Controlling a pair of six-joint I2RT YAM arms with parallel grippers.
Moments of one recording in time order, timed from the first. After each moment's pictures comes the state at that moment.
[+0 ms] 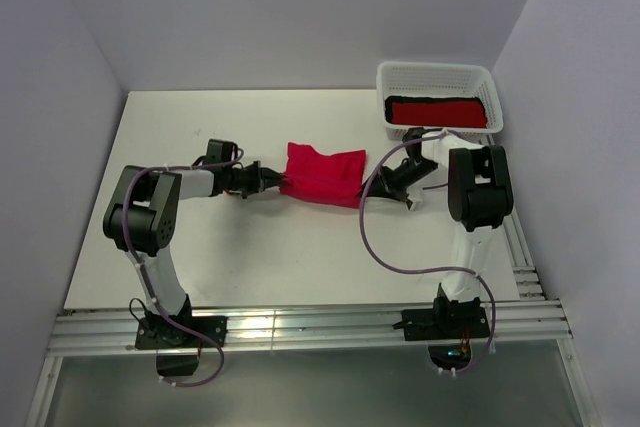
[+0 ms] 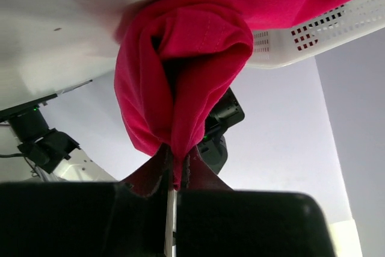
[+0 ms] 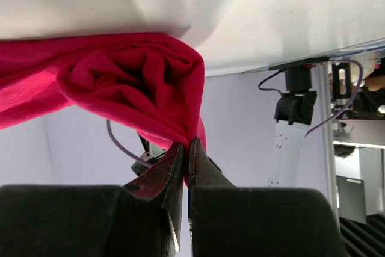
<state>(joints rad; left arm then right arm) -0.23 1.88 0.95 0.07 0.84 -1.94 0.08 2.01 1.31 -1.01 -0.81 1.53</state>
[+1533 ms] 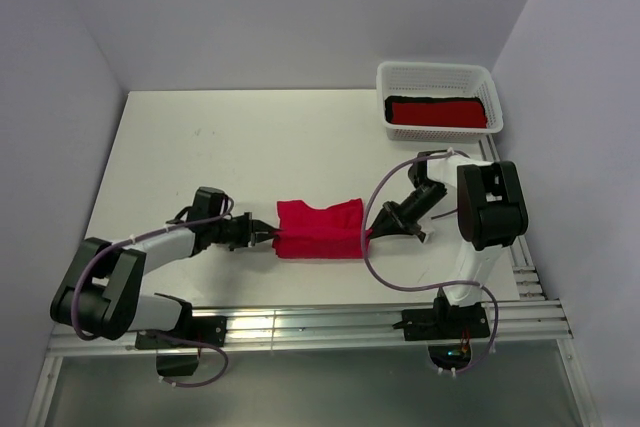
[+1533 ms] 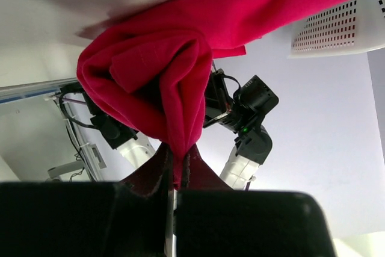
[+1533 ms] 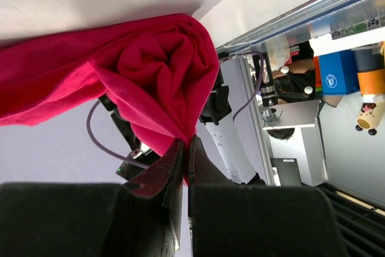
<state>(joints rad) -0.31 1.34 0.42 0.01 0.77 -1.97 0.08 1.84 1.02 -1.23 -0.75 1.25</state>
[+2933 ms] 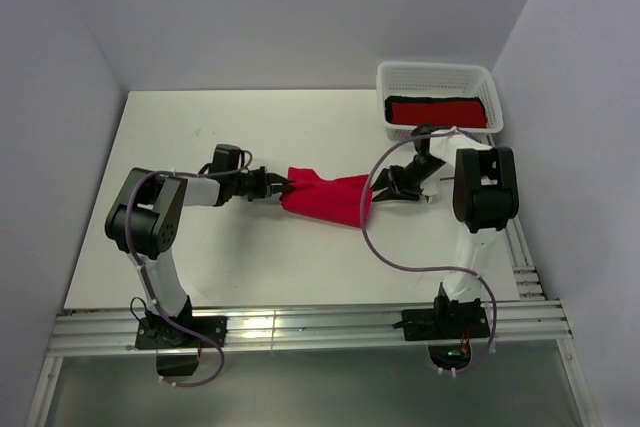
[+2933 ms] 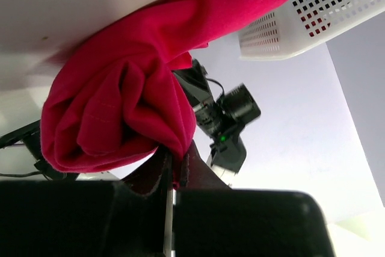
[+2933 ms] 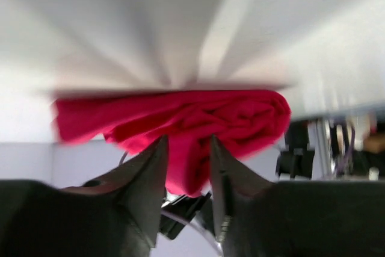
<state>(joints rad) -0.28 1.87 0.85 0.25 0.79 -1.95 0.03 2.03 1.33 -1.02 -0.58 1.49</state>
